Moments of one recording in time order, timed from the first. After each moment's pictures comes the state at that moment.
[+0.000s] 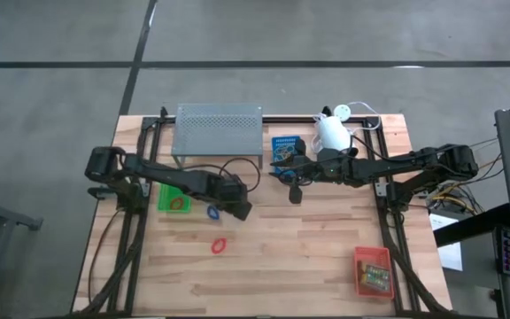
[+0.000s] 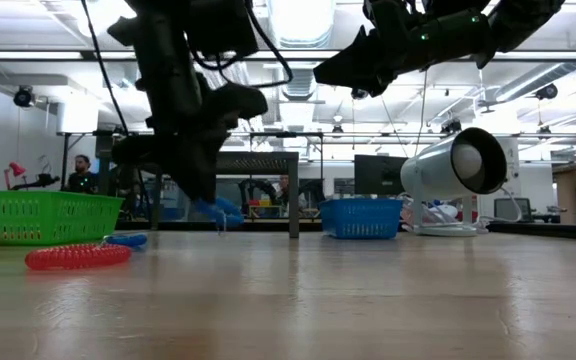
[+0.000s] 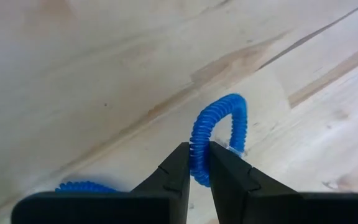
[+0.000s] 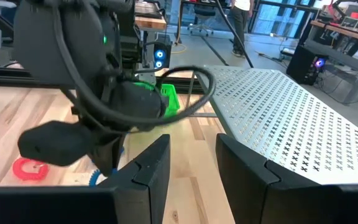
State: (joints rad) left arm -0.06 1.71 1.06 -0.63 -0.09 -1.13; right arm -0.09 1.36 0.70 0.47 0.08 -0.08
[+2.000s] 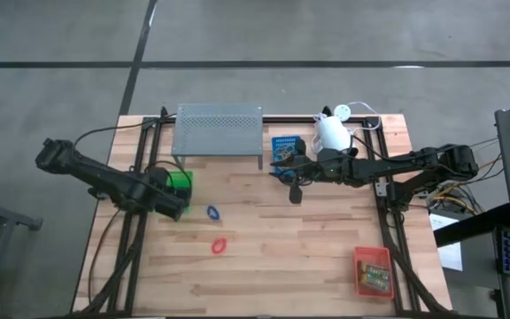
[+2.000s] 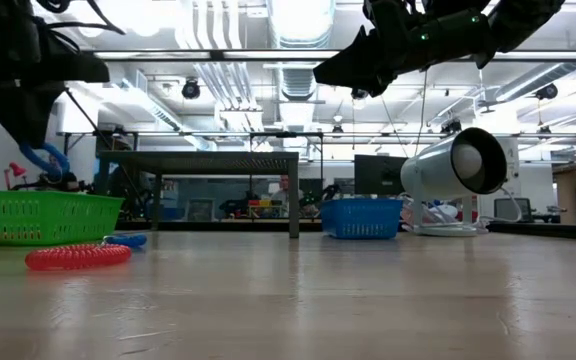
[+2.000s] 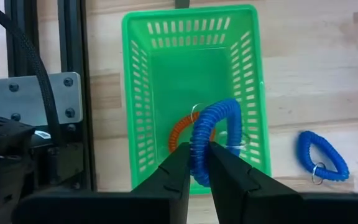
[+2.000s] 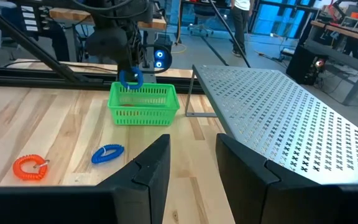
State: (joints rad) left arm -0.34 1.13 0.84 -1.38 -0.34 -1.86; right arm -0.09 1.36 0.70 0.47 0.08 -0.08
